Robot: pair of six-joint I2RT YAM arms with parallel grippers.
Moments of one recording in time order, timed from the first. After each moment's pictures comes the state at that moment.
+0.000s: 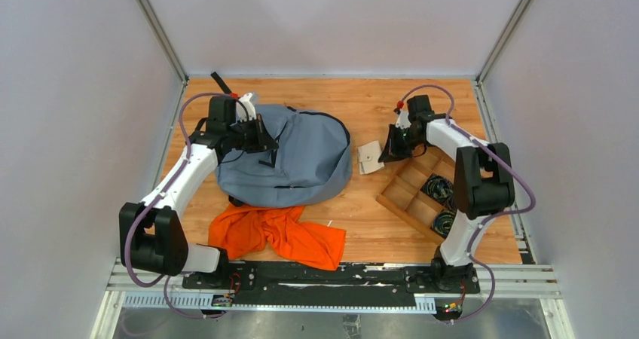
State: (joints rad) left arm -0.16 1.35 1.02 -0.39 0.50 -0.33; right arm 0.15 1.85 1.24 -0.58 -0.49 0.24
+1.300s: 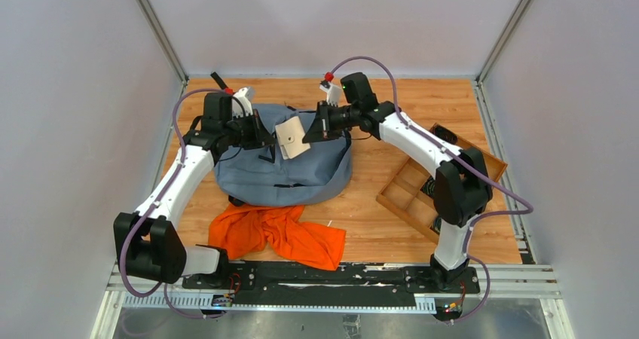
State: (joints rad) left arm -0.16 1.30 1.06 -0.43 0.48 -0.35; right arm 0.59 1.81 1.54 -0.34 -0.71 0.53
